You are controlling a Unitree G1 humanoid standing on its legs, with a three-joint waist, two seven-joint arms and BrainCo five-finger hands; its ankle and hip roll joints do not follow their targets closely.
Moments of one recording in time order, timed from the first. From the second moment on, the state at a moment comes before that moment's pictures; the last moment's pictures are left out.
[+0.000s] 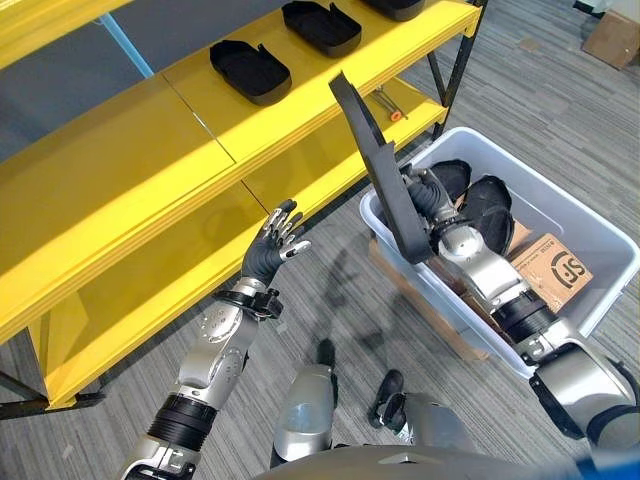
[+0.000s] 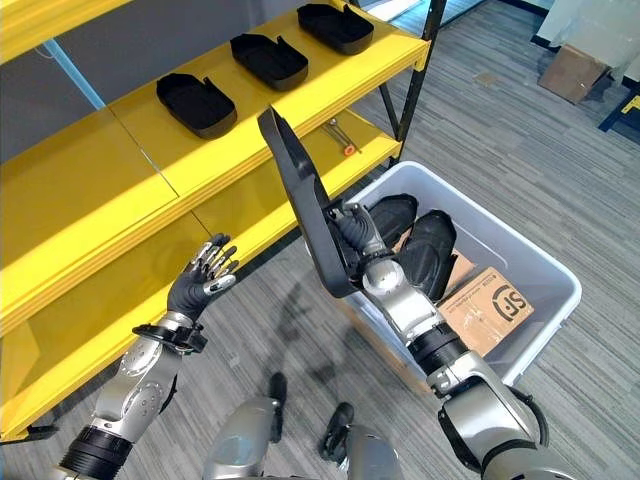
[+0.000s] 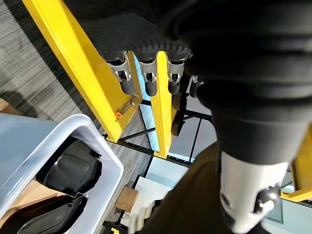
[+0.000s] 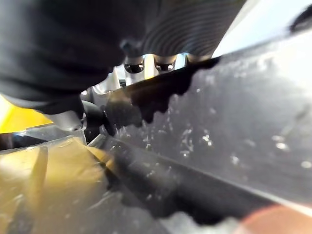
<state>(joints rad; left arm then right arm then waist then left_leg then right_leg) -0.07 0.40 -0.21 0.02 -0.67 -0.13 -0.06 -0.68 -0.41 0.48 0.31 0.17 0.21 -0.23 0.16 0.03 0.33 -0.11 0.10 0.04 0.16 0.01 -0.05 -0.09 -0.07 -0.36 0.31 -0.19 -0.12</state>
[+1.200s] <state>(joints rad) -0.12 0.40 -0.35 0.03 -0.68 -0.11 -0.15 -0.78 -0.47 0.51 0.41 0.05 0.32 -0.20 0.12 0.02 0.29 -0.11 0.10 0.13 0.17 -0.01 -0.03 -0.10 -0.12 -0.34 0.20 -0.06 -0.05</state>
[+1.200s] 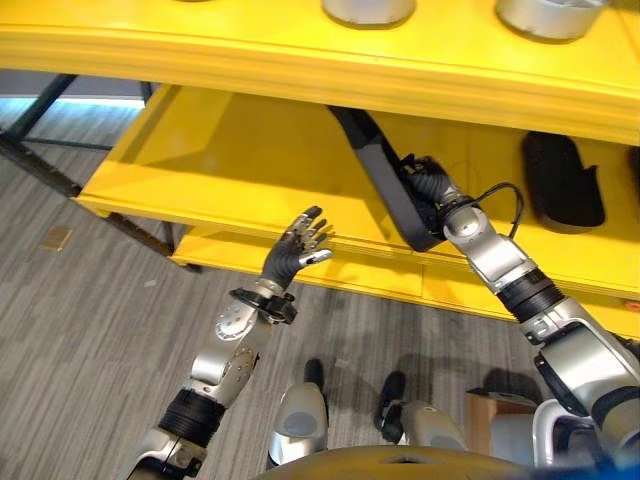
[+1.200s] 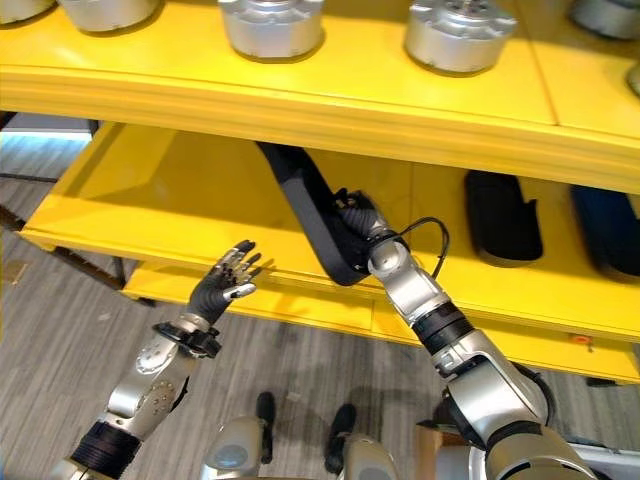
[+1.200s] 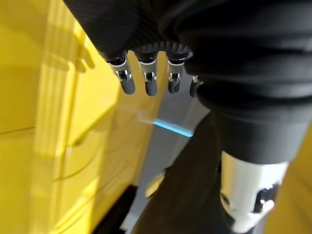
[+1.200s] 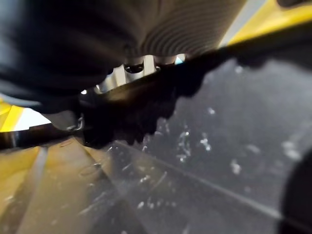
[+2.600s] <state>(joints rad) -0.25 0.44 -0.48 -0.14 -0.77 -0.09 -0.06 -1.07 -0.76 0.36 0.73 0.11 0.41 -0.48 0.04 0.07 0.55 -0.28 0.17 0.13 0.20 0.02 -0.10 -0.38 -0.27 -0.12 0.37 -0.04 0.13</state>
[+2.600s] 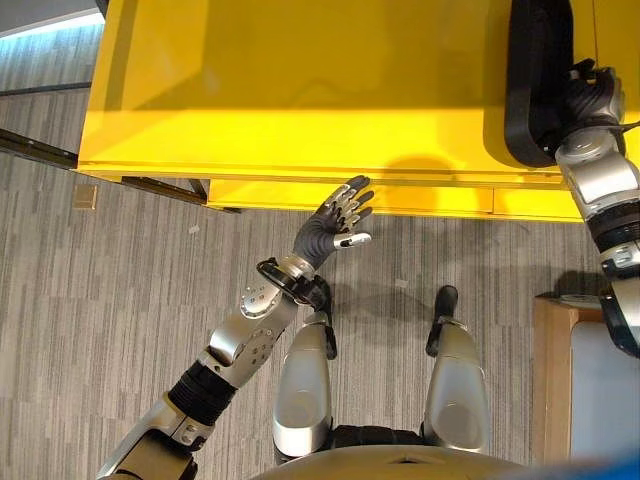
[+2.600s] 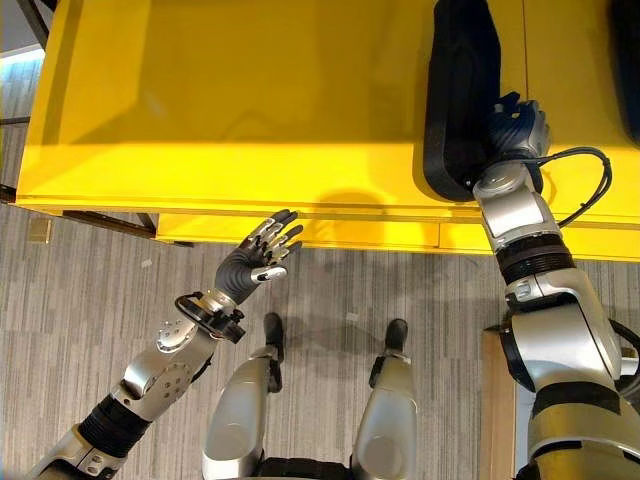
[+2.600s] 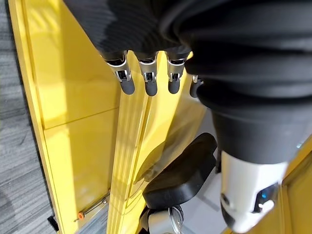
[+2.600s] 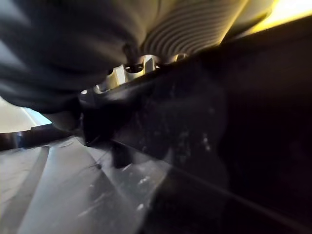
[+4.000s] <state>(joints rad) -0.23 0.48 -0.47 -0.14 -0.85 -0.02 -0.11 -1.41 -0.85 0.57 0.78 0.00 0.46 -0.48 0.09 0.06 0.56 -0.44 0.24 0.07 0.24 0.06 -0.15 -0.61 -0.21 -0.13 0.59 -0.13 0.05</state>
